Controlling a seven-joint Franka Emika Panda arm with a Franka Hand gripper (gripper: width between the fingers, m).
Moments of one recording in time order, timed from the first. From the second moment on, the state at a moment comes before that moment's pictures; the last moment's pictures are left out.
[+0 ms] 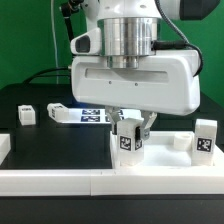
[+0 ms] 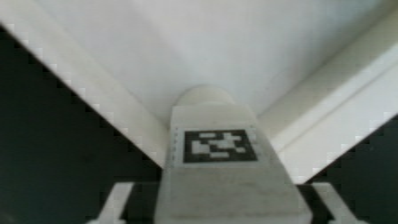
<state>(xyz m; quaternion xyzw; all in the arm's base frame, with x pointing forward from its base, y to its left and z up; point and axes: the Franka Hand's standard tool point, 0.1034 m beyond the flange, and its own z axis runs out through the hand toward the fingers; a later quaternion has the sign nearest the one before) 0.623 0.004 0.069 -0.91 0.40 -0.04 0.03</state>
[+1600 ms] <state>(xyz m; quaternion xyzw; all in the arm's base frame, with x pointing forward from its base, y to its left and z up) 0.629 0.011 0.069 -0.71 0.70 -0.03 0.06</state>
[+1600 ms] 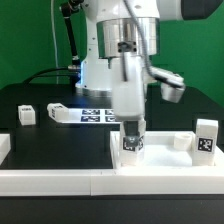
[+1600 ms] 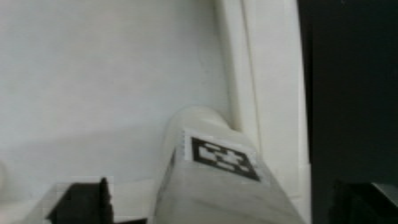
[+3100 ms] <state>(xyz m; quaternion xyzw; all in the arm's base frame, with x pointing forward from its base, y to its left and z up) 0.628 0.006 0.070 -0.84 0.53 -0.04 0.03</state>
